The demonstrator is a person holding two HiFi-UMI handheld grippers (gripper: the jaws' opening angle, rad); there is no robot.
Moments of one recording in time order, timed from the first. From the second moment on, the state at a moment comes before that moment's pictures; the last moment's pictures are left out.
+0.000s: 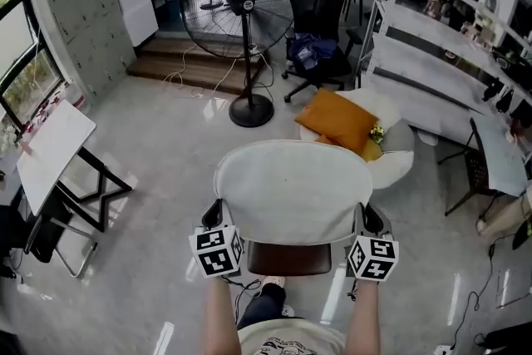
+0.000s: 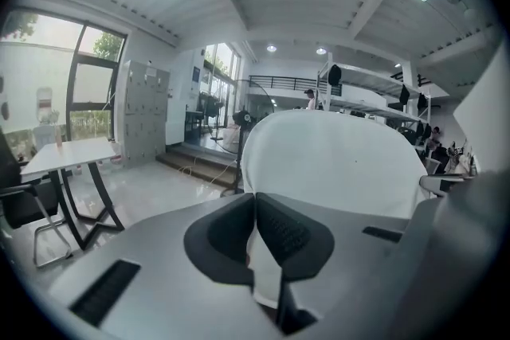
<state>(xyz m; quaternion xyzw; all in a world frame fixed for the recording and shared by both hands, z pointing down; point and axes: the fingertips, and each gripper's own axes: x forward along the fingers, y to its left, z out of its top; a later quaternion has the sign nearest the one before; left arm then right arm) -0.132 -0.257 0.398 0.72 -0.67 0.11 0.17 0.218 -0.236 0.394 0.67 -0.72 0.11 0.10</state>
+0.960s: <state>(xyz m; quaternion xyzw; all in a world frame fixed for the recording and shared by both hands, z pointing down) -0.121 -0.227 0.305 0.72 -0.68 0.05 0.11 0.229 -0.214 0.303 0.68 -0.74 0.05 0.02</state>
